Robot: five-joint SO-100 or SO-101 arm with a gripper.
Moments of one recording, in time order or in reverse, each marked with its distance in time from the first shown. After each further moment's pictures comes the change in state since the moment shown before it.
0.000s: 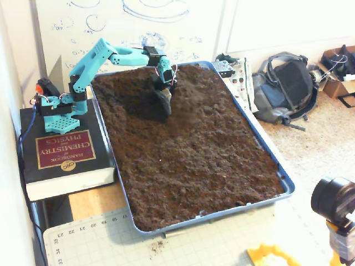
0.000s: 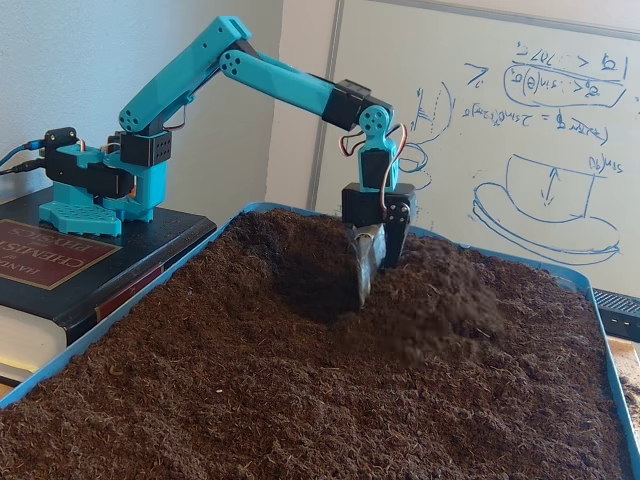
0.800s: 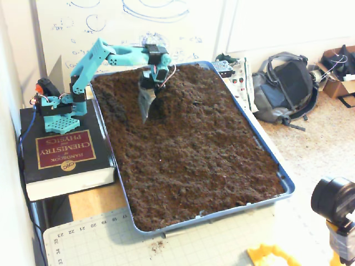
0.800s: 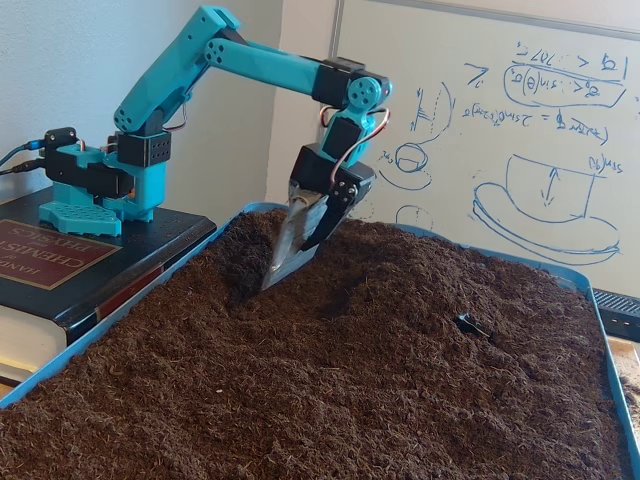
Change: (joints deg) arm 8.0 4.0 -1.6 37.1 -0.5
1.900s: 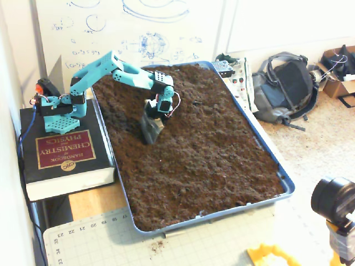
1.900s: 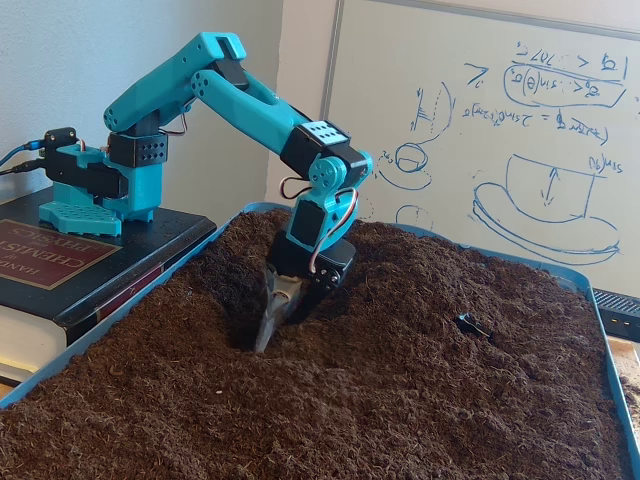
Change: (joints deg) arm 11.0 -13.4 0.3 -25.0 -20.5
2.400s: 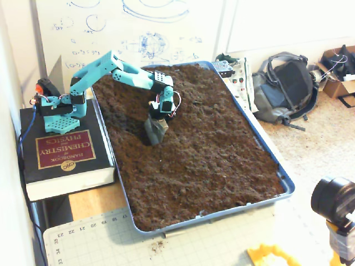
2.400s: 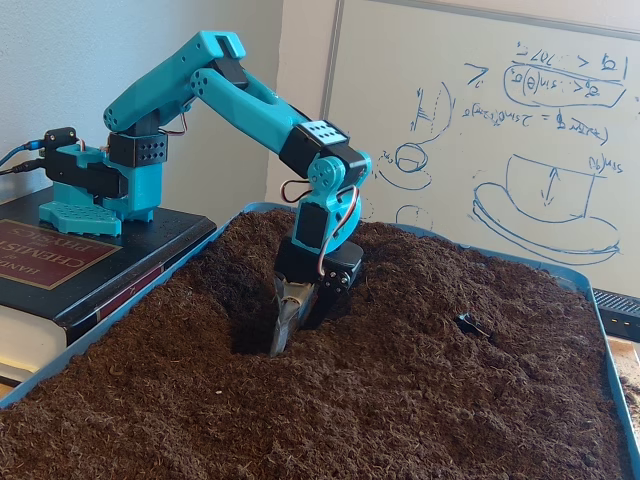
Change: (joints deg) arm 0.0 0.9 0.8 -5.4 -0.2
